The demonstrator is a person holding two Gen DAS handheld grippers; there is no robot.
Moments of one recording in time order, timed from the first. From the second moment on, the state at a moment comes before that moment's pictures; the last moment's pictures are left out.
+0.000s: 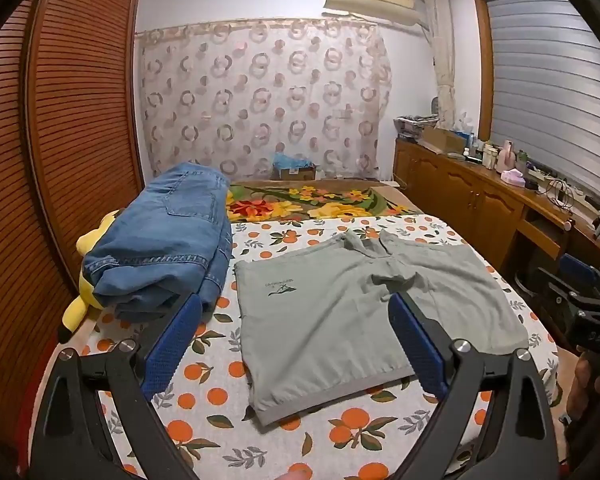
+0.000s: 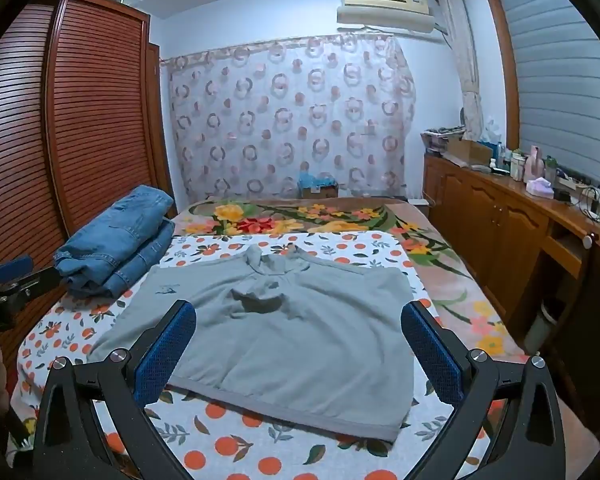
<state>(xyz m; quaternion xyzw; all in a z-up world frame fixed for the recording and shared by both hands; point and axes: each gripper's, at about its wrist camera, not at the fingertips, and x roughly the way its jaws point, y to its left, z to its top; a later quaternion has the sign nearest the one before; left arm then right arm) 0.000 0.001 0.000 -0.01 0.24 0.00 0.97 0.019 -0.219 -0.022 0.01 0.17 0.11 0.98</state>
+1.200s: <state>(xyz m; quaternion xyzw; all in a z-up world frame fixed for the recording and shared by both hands) -0.003 0.005 -0.002 -0.01 0.24 0.00 0.97 0.008 -0.220 -0.020 0.01 0.16 0.11 0.98</state>
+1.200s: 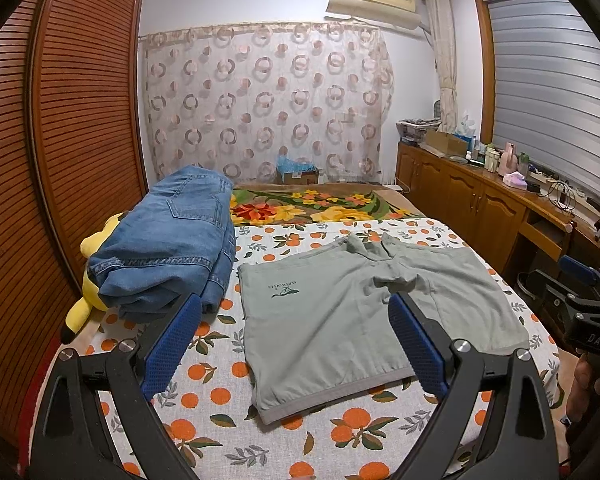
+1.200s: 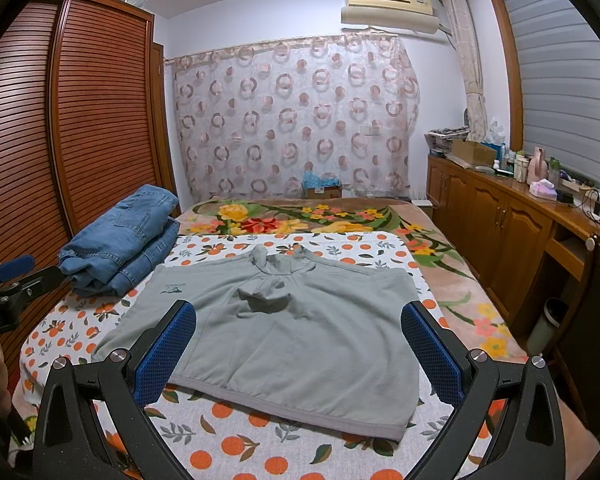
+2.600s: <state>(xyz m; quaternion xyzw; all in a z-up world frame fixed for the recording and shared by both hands) -0.004 0.004 -0.003 -0.01 0.23 0.00 0.97 0.008 -0.220 -0.021 0.00 0.16 0.11 0.98</state>
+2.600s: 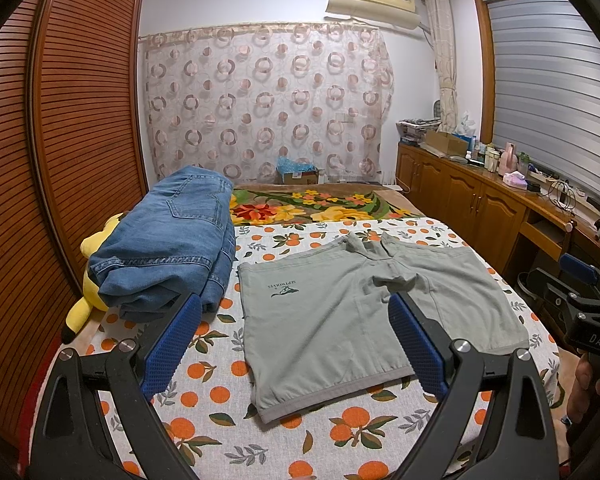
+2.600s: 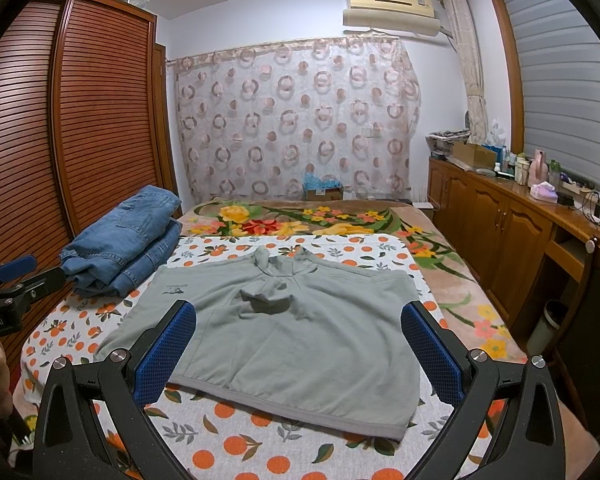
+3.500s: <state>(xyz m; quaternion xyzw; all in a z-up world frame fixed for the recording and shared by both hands) 0.008 0.005 -0.020 -0.01 0.28 0.00 0.96 0.014 -0.222 -0.030 0.00 0.18 0.11 0.98</state>
